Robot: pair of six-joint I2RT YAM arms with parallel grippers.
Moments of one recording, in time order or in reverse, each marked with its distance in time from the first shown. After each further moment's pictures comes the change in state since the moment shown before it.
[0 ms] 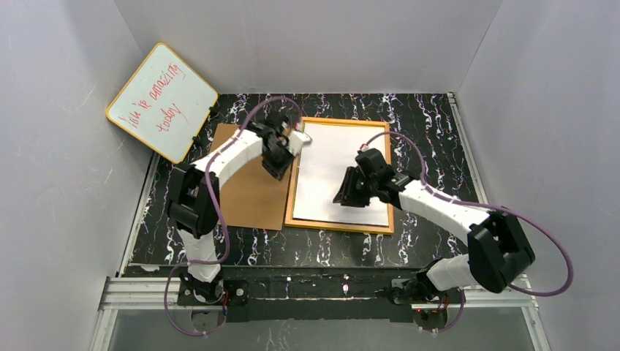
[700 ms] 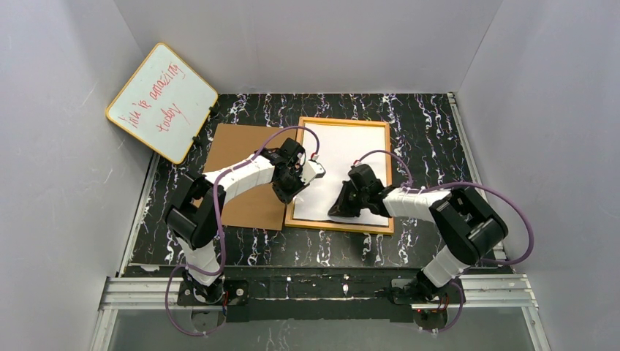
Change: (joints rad) left arm -0.129 -0.073 -0.251 0.193 -0.040 0.037; right arm 0.003 0.263 -0.130 0.365 -0.046 0.079
